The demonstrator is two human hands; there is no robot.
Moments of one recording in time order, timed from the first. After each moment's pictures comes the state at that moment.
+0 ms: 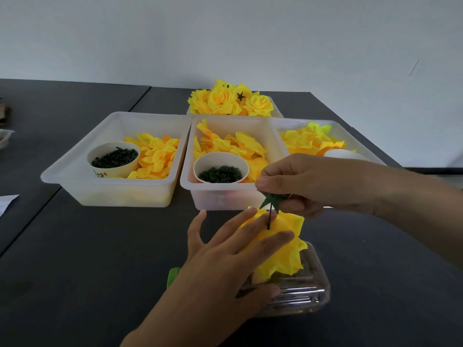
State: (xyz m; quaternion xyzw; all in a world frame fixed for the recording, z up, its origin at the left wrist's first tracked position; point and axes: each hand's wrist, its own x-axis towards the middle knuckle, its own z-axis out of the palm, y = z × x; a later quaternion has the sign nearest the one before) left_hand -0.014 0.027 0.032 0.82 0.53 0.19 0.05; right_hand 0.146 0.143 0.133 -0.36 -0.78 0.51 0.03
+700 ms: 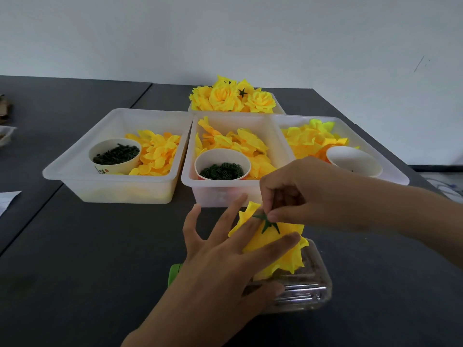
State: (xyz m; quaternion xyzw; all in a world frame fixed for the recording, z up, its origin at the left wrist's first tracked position) left_hand -0.008 0.019 0.035 0.82 0.55 0.18 -0.04; right_hand 0.150 0.129 0.128 -0.27 -0.94 0.20 0.06
